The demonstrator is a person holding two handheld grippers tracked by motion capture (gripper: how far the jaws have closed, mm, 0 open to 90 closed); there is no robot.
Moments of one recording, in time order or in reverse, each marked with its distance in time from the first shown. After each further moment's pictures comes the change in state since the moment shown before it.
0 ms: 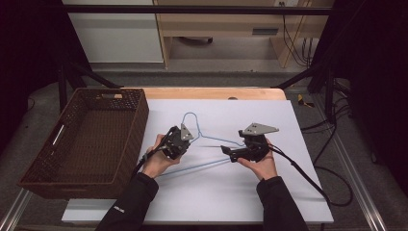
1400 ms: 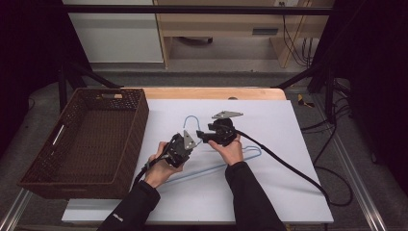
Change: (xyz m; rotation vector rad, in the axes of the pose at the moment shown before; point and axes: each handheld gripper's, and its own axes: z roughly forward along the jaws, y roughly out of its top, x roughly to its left) left arm -0.025 -0.004 -0.008 -0.007 0.027 0.004; right arm 0.017 0.033 0.096 0.054 0.016 0.145
